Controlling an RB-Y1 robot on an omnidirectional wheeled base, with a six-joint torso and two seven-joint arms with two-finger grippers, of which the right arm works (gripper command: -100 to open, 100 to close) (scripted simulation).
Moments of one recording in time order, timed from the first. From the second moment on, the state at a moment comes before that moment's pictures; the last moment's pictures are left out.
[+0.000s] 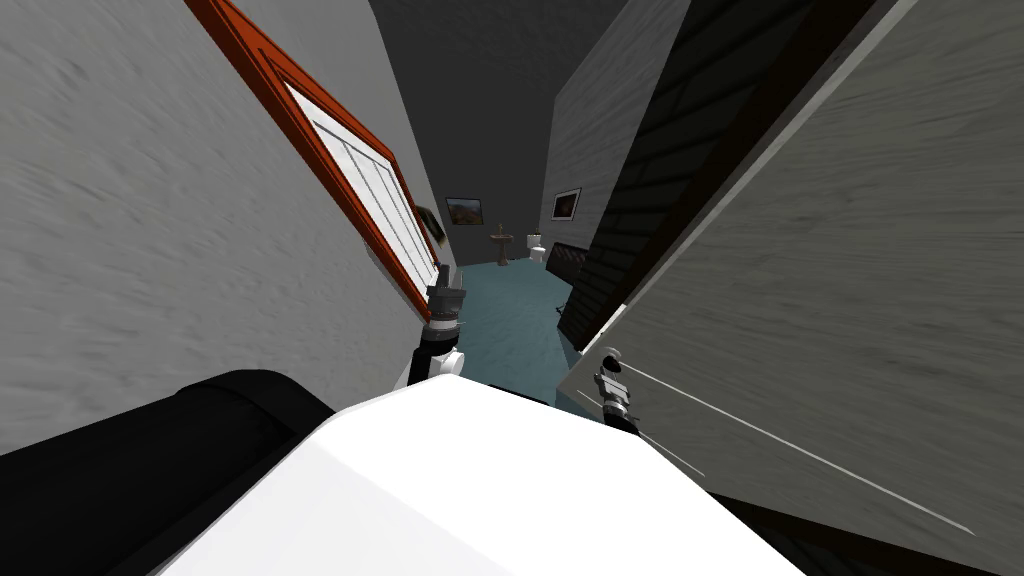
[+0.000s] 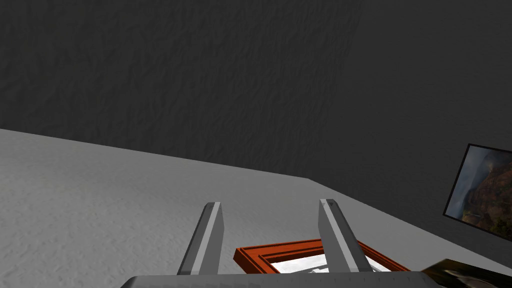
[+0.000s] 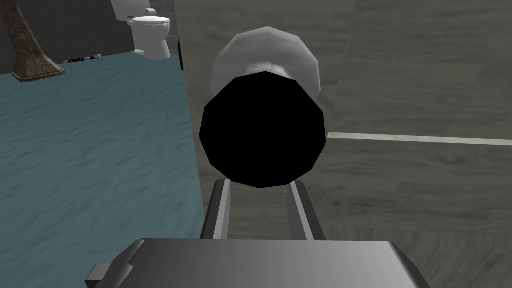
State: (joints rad) arm 0.07 -0.33 0.13 -0.74 -0.52 -0.82 -1.57
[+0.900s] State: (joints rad) arm 0.11 -0.39 0.21 -0.74 -0.47 -0.86 -1.67
